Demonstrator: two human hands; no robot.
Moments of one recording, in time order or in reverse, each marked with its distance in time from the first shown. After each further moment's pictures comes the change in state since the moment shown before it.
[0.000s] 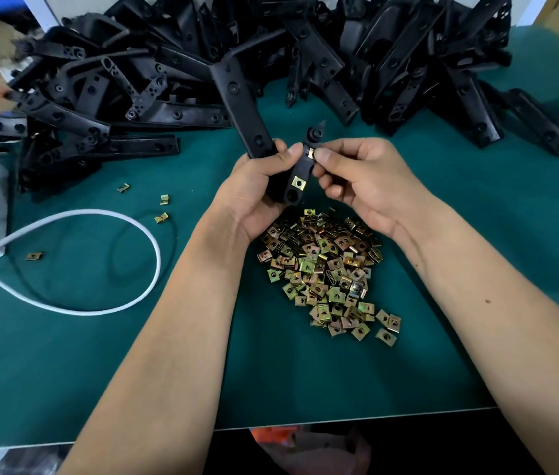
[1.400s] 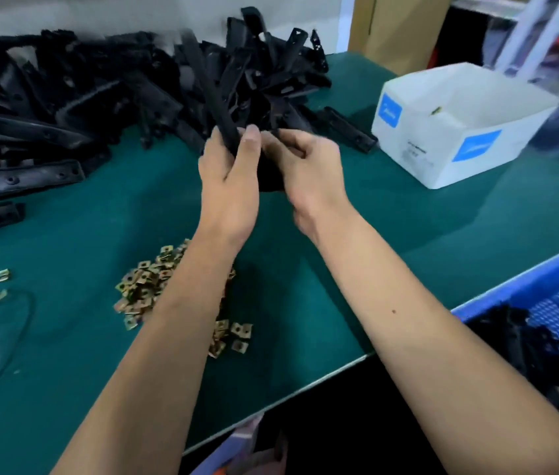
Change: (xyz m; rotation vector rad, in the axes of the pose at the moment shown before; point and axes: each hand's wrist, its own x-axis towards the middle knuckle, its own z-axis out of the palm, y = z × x) left_hand -0.002 -0.043 0.172 0.435 0.045 0.504; right_hand -0.051 -0.038 -0.084 -0.006 0.480 -0.322
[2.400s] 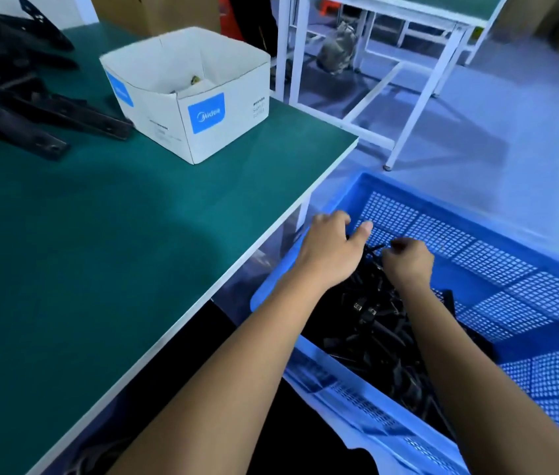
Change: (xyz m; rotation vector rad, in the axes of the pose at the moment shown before) left_hand -0.201 -0.047 0.313 0.495 -1.046 -0.123; right_hand -0.185 0.060 -0.460 -0.996 1.009 0.541
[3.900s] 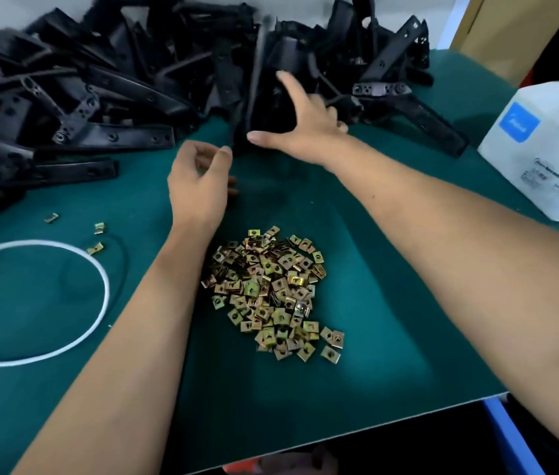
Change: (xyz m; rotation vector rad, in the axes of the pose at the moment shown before) left_hand -0.247 -0.259 -0.391 -0.374 1.354 -0.227; right_hand -0.365 -0.481 0.224 -0.075 -0.798 -1.245
